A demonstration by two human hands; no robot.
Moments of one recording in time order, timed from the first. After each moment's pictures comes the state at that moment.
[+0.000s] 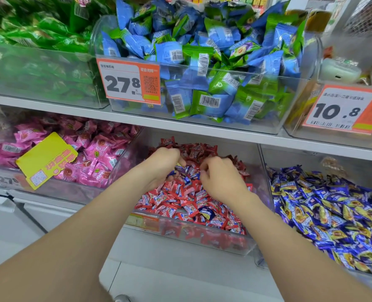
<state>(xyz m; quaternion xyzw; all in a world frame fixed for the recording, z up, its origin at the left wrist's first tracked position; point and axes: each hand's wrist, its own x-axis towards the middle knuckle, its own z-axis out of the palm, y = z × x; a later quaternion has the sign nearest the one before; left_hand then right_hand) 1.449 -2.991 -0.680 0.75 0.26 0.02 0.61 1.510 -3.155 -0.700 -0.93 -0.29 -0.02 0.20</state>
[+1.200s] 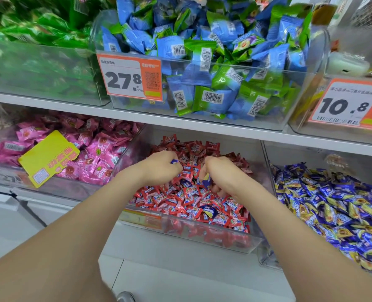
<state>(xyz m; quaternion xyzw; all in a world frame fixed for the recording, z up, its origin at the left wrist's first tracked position) 1.435 -2.967 -0.683 0.94 0.13 -0.03 0.32 1.493 -3.154 -0.666 -0.87 -0.13 0.24 0.40</state>
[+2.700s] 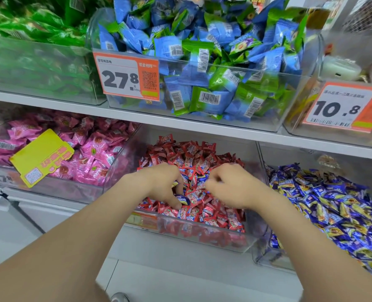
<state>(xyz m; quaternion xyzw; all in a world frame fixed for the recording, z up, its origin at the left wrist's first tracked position) 1.437 -2.974 -0.700 0.98 -0.01 -0.15 0.14 1.494 -3.194 -0.665 -0.91 -0.36 0.12 0.14</state>
